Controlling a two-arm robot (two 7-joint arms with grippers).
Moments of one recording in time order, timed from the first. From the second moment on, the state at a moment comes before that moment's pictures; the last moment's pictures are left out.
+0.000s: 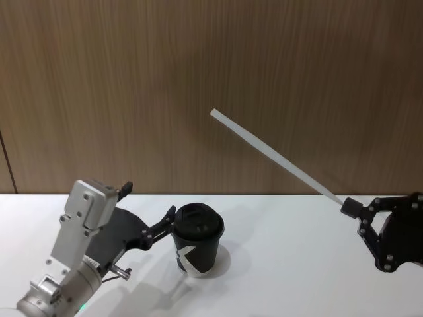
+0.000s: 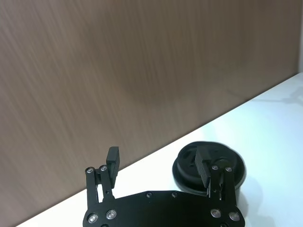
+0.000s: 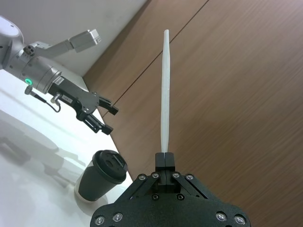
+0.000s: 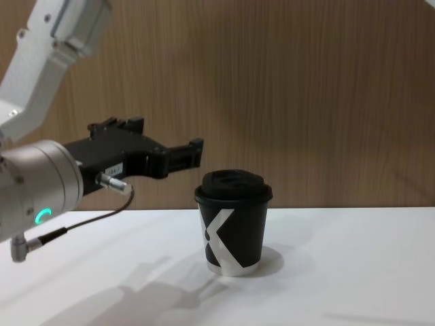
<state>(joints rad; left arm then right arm) -0.24 0.40 0.44 -1.65 -0.24 0.01 -0.07 0.04 0.74 -0.06 -1.82 0.28 -0.45 0.67</state>
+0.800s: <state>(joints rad) -0.26 0.49 0.36 -1.77 -0.50 0.05 -0.38 0.04 0.74 -0.07 -1.82 0.28 -0.46 0.68</state>
